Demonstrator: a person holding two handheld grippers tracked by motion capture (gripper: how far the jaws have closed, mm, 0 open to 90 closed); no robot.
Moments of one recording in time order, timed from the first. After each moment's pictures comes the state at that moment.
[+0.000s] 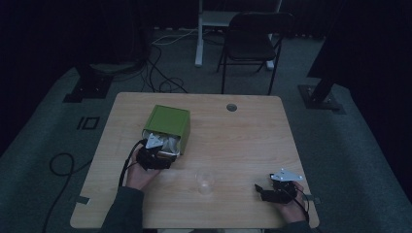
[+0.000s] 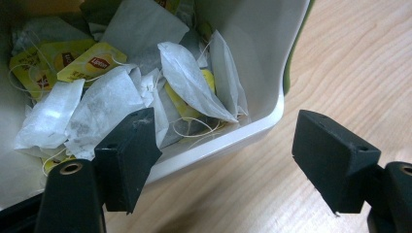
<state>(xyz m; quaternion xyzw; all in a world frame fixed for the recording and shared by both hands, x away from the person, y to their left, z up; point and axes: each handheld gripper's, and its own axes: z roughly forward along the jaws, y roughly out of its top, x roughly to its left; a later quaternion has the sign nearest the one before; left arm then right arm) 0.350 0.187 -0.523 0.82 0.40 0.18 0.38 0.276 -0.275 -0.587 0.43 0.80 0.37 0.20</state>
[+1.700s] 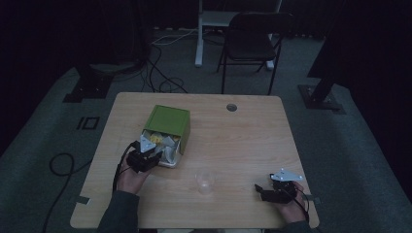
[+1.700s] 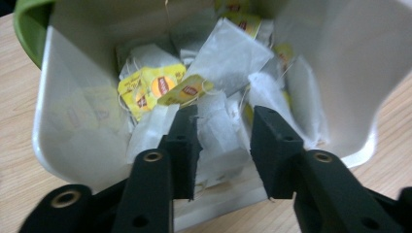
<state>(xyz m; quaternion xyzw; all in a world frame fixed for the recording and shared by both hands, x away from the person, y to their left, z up) 0.332 0.201 -0.511 0.80 0.43 0.26 0.32 0.276 -0.275 -0.587 0.43 0.80 0.36 0.20</state>
